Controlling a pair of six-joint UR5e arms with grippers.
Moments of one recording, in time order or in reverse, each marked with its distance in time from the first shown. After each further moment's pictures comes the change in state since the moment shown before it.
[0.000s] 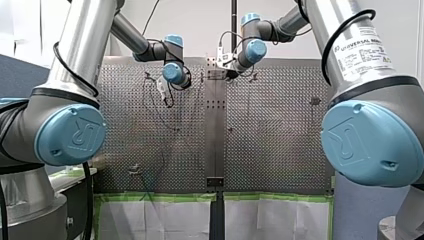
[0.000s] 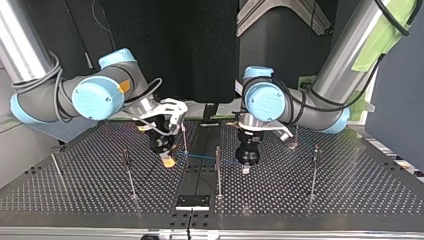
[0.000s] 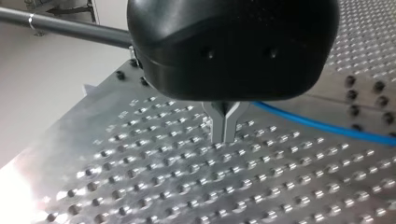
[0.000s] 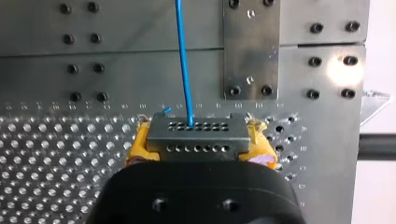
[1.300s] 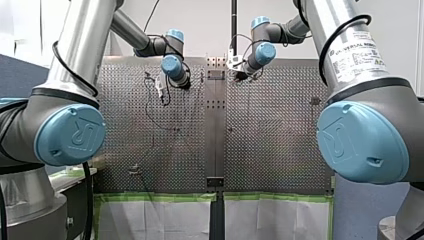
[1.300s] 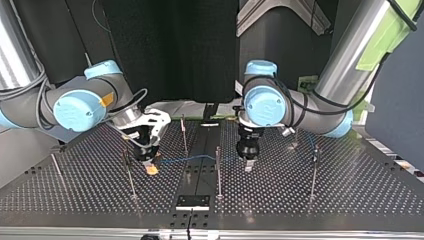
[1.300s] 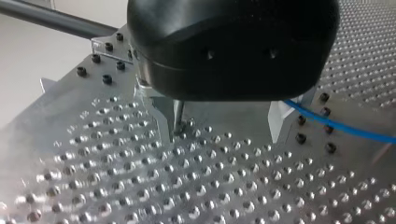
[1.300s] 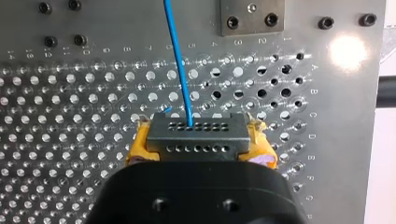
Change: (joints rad) left arm -0.013 0.021 0.025 -0.204 -0.002 0.040; right arm -0.077 0.017 -0.019 0.001 -0.038 0.010
